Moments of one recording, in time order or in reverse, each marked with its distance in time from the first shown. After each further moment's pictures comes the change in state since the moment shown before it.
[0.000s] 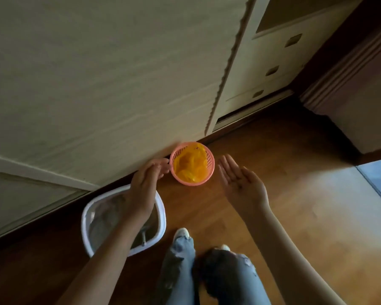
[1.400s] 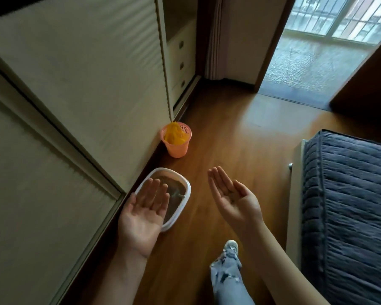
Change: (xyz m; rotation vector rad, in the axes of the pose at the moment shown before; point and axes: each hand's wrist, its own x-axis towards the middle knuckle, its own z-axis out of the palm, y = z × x) left_hand -0.413 0.027 -0.461 -0.913 -0.542 -0.597; right_hand -0.453 0.545 -0.088 0.497 -0.075 -0.458
